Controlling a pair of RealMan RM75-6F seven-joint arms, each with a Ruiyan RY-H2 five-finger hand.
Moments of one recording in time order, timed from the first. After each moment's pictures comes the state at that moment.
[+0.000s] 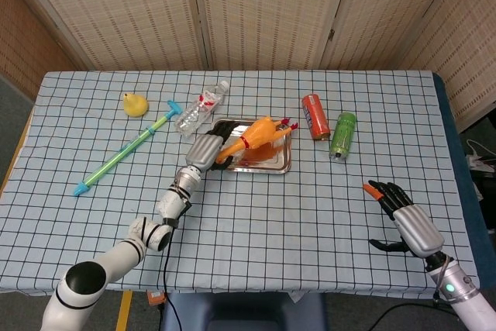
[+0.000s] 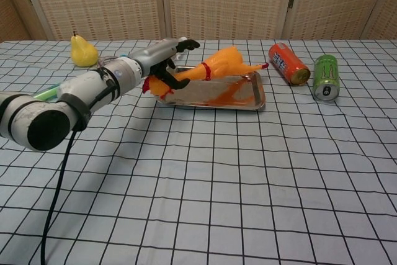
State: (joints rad) left arm -1.10 -2.02 -0.29 -0.53 1.33 0.77 -0.40; right arm 0.29 -1.18 -0.11 -1.43 -1.69 1.39 0.40
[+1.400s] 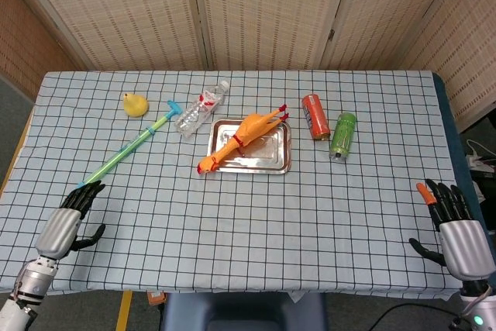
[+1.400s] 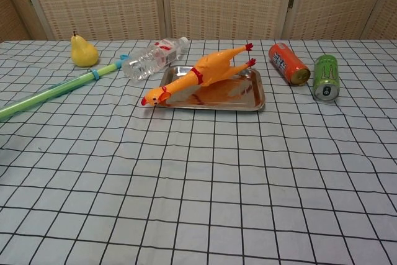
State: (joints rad) left arm -0.33 -1.26 0.13 -1.41 1.51 1.45 -0.29; right arm 0.07 -1.11 -0.05 -1.61 -1.62 1.64 -0.01
